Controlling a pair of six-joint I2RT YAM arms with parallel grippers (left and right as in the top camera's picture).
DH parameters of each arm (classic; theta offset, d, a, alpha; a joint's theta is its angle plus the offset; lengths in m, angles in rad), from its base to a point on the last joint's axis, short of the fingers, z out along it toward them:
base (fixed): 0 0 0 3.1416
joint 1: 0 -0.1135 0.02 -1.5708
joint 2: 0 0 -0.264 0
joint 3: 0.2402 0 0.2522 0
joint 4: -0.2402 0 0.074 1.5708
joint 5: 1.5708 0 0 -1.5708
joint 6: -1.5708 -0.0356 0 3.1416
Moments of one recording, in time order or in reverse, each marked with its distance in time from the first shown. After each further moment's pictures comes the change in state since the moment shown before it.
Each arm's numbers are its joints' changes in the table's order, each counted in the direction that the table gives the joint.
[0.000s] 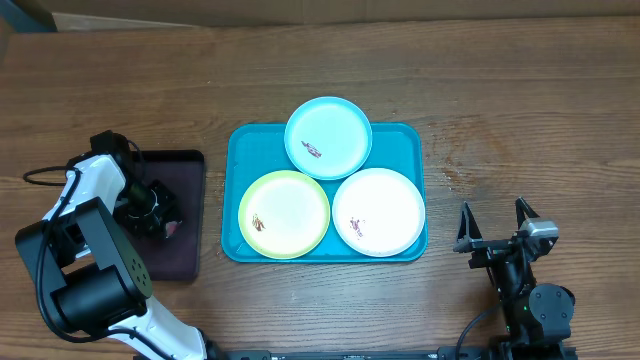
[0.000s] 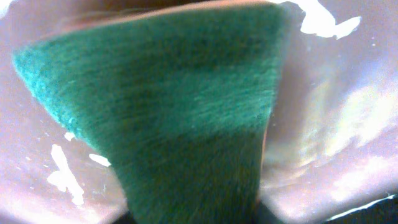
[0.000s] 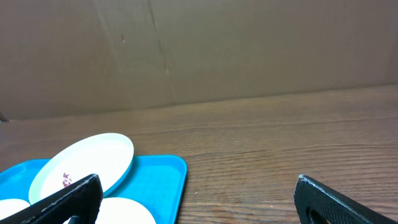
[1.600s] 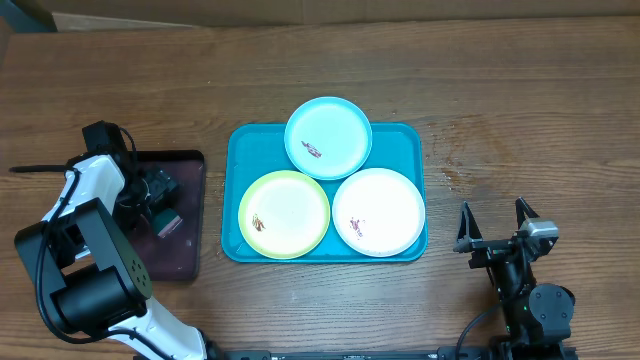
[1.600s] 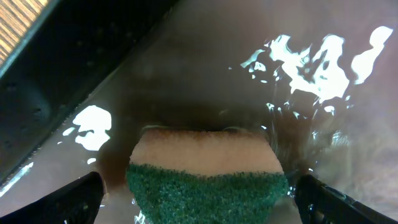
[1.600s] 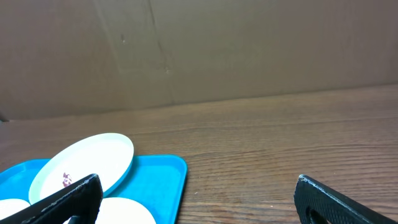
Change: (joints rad) left arm -0.002 0.002 0.000 0.201 -0.130 -0.003; right arm 0.000 0.000 0.000 0.000 0.000 0.000
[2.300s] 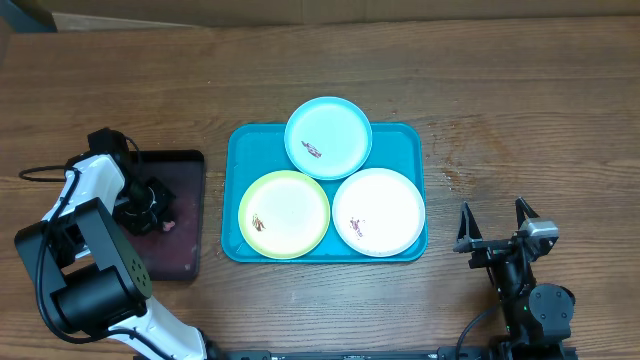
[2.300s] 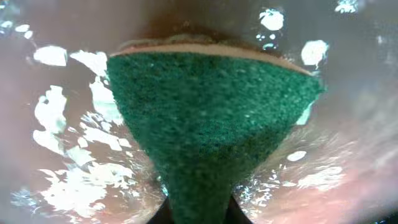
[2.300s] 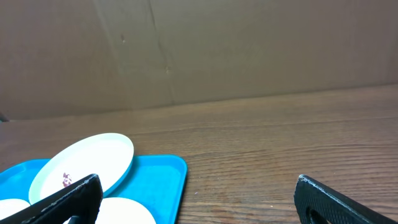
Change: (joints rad) left arm 0.000 0.000 0.003 -0.156 0.095 -0.003; right arm 0.000 0.000 0.000 0.000 0.000 0.000
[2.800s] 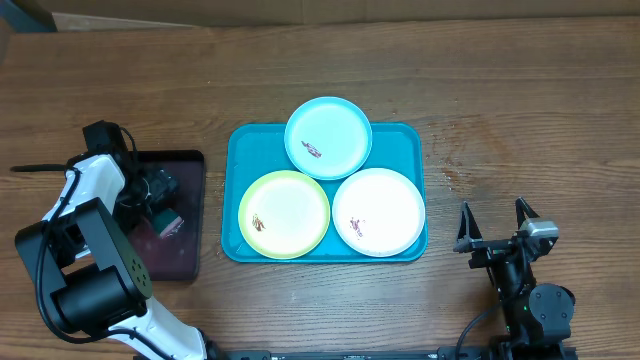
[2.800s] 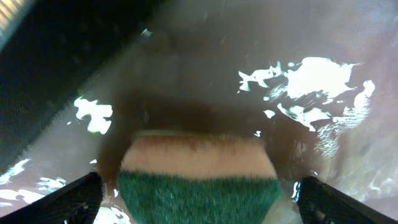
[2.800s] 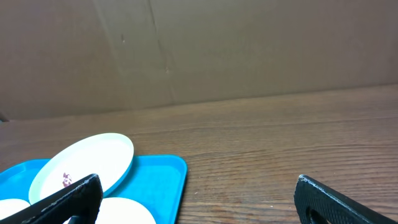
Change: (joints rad) left arm 0.000 0.000 0.000 0.163 -0.087 0.006; right arm 0.000 0.000 0.000 -0.001 0.000 0.000
